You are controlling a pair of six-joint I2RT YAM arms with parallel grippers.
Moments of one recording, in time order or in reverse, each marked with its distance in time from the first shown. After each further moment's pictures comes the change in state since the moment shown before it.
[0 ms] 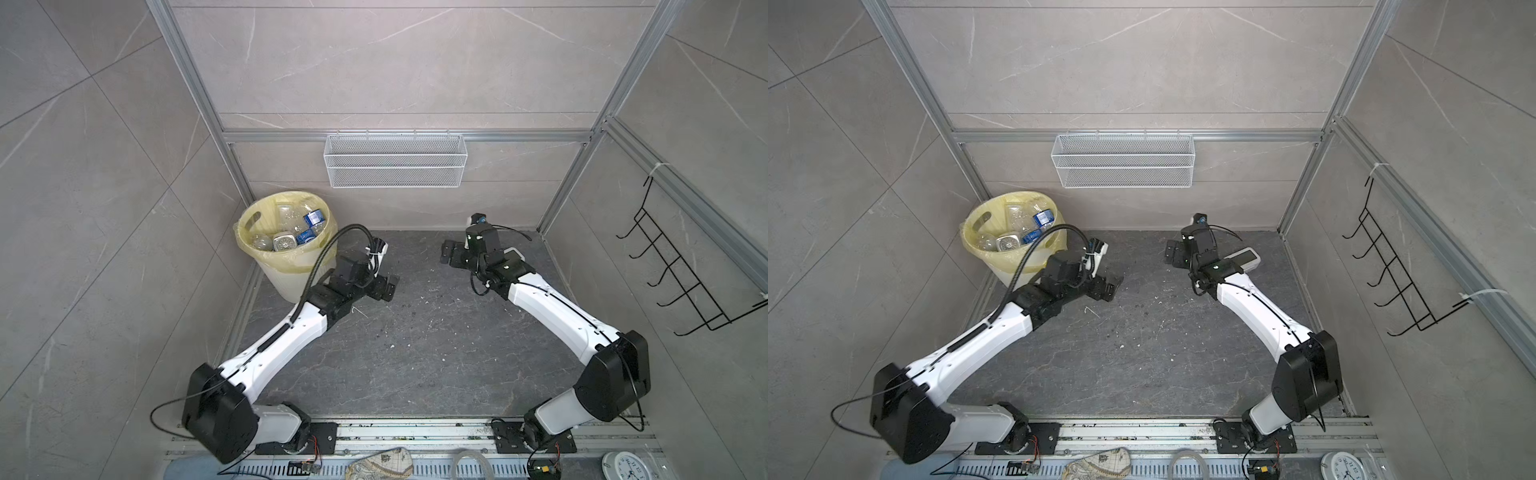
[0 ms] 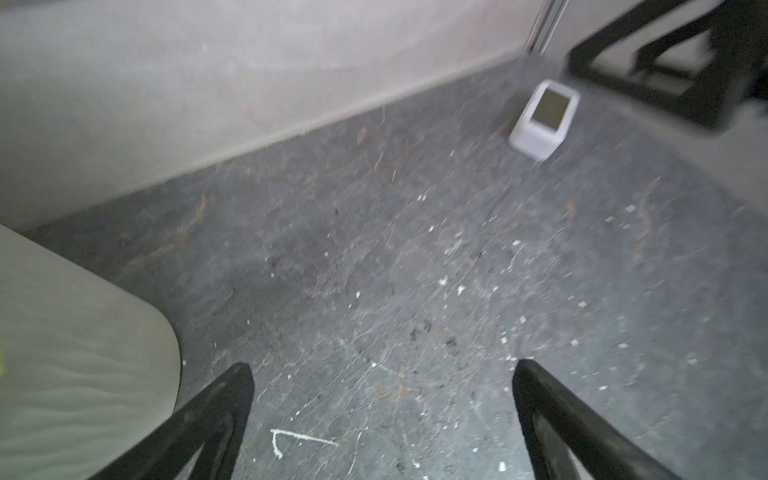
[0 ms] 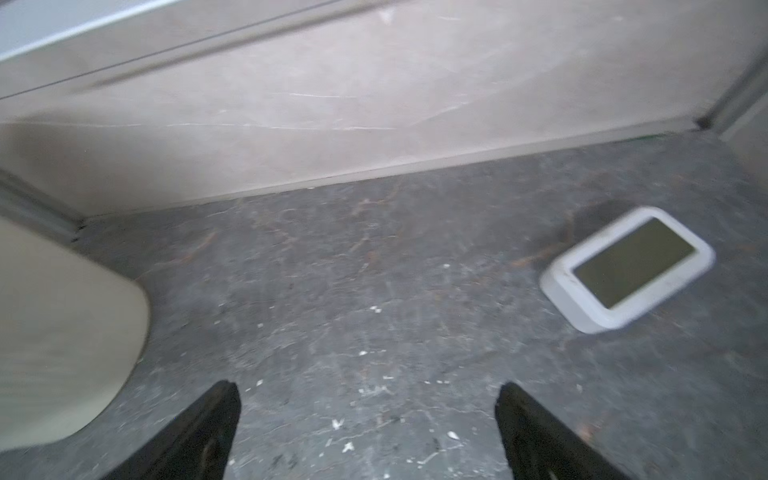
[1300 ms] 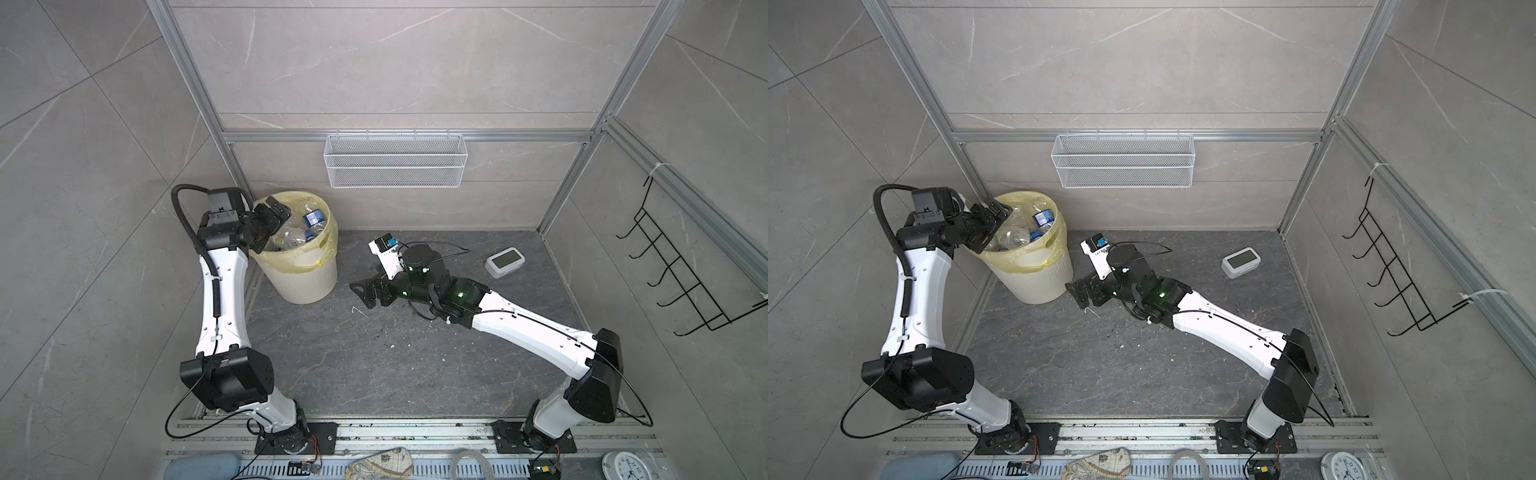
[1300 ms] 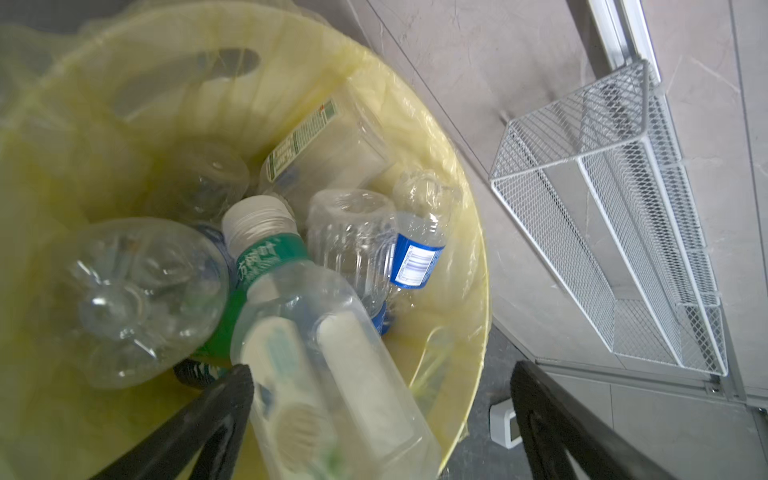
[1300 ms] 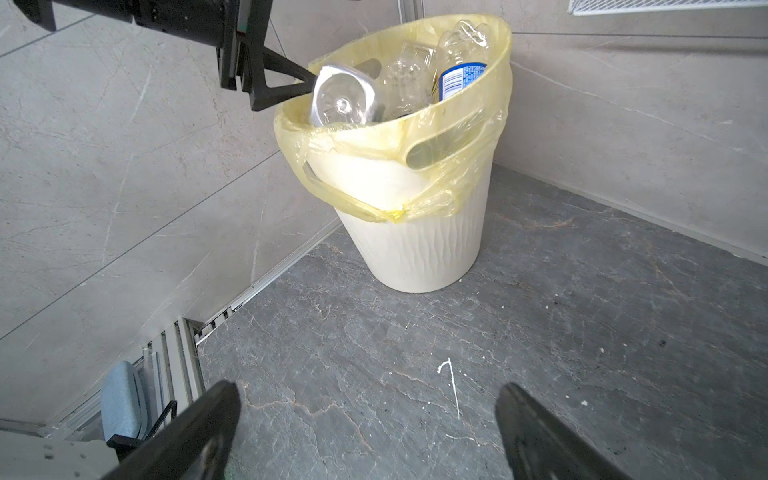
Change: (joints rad) left arm 0.802 0.167 0.724 -0.546 0.392 -0.642; right arm 0.537 0.074 0.200 0.126 -0.356 -0.180
